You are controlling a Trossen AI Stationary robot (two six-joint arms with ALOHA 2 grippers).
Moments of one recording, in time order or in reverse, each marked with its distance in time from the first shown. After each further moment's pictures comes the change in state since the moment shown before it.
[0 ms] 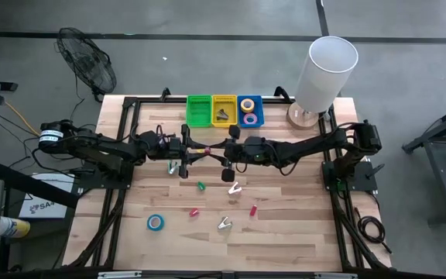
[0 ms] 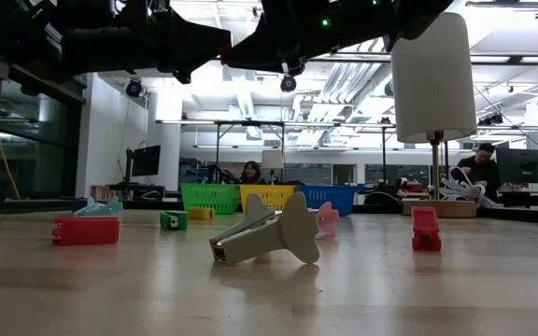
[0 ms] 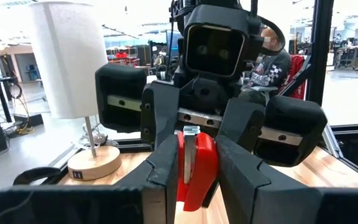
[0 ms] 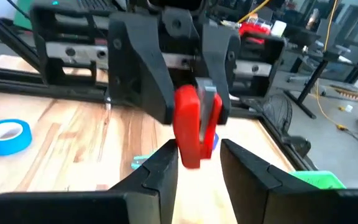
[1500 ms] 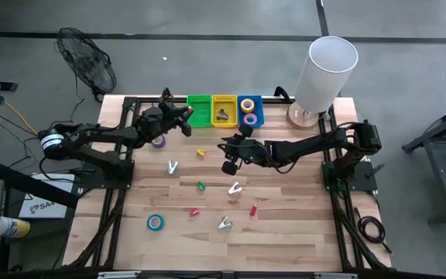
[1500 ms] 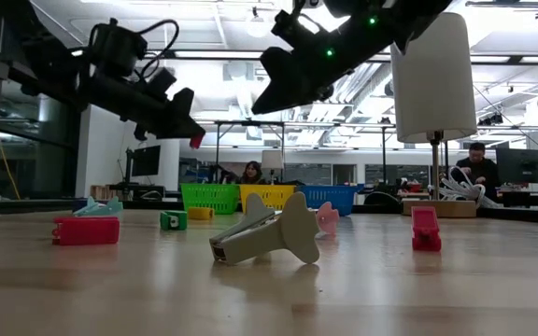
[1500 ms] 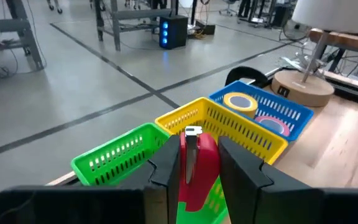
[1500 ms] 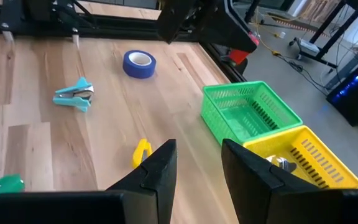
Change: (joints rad) left arm 0.466 0.019 0.005 -0.330 -0.291 -0.203; right arm -0.010 0.000 0.001 -0.272 0.291 0.139
